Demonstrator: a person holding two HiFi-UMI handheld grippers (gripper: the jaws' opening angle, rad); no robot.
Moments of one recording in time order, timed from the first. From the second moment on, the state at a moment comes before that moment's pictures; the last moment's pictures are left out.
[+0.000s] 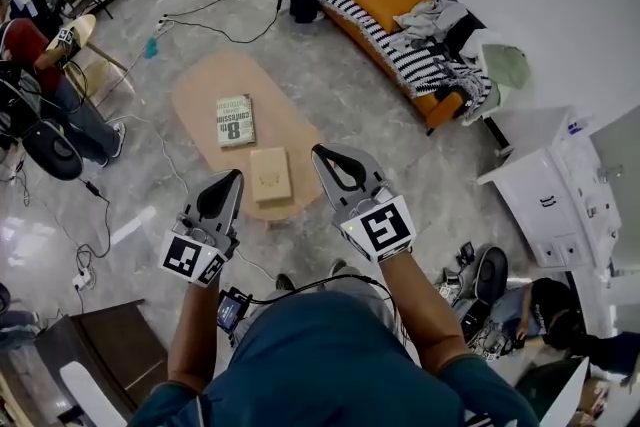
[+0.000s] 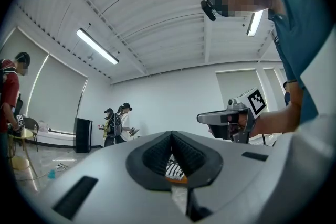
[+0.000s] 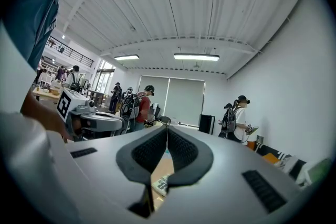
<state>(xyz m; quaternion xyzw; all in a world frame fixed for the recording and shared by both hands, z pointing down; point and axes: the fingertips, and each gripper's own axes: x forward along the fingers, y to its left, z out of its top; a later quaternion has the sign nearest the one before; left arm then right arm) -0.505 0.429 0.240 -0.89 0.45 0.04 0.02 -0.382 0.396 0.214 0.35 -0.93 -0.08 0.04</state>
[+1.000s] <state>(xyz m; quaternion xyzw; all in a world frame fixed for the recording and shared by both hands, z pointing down) -0.467 0.289 0.278 -0.80 0.60 0.03 -0.04 -0.359 0.208 0.254 0.20 -0.98 -0.04 0.03</state>
